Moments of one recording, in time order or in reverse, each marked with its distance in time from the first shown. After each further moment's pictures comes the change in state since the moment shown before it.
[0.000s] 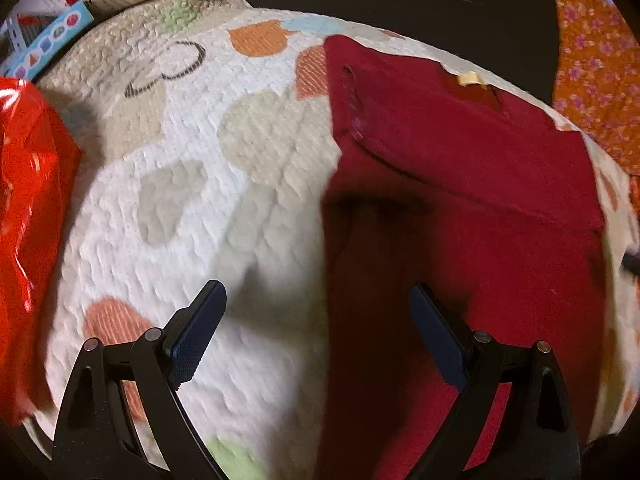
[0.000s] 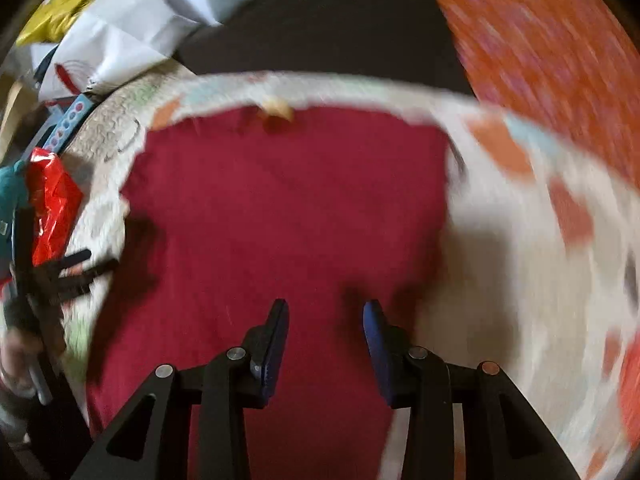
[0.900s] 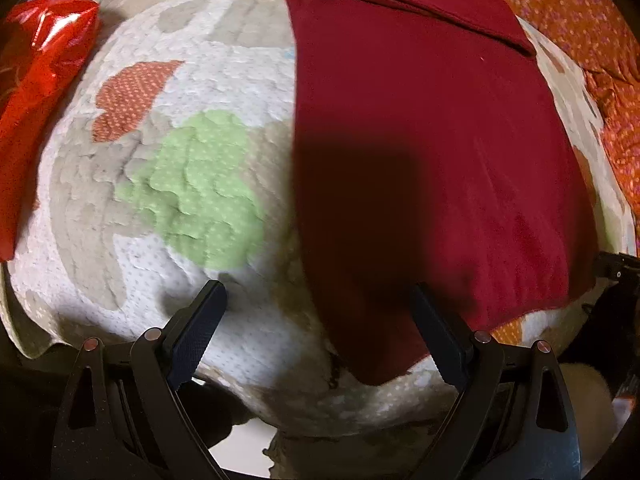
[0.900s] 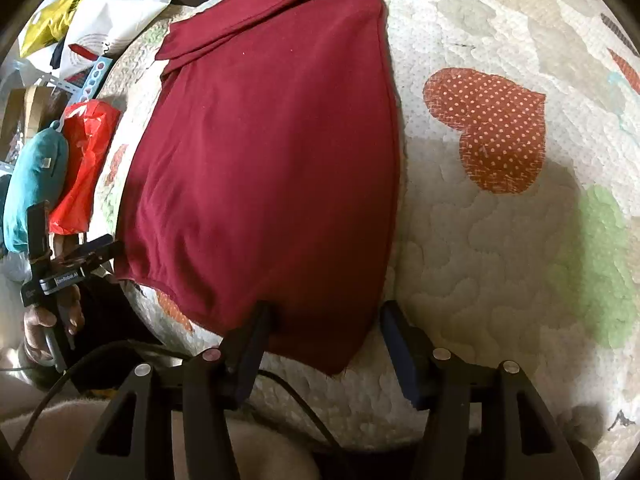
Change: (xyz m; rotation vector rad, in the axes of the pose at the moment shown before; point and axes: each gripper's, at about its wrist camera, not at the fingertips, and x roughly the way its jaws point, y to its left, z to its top) left arm -0.059 -0.006 -0.173 0.100 0.190 -0.066; right arm -0.017 -0.003 -0.200 0.163 0.227 0.212
